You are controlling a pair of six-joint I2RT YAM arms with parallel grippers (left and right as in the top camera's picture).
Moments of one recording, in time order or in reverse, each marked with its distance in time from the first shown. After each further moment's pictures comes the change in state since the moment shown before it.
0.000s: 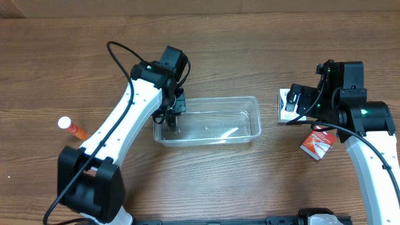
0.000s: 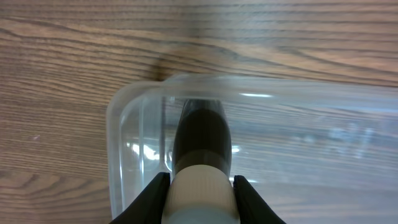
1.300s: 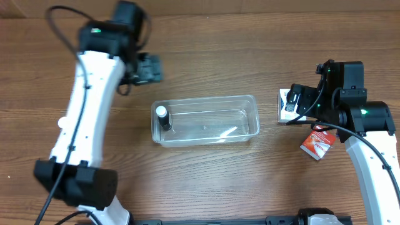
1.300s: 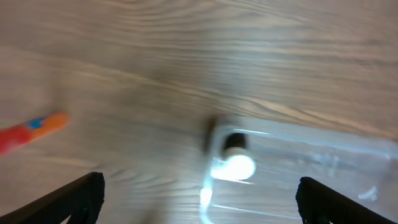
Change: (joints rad) left arm 0.238 0.039 0.519 -0.373 -0.020 0.109; right arm 0.000 0.000 0.000 0.000 0.005 0.003
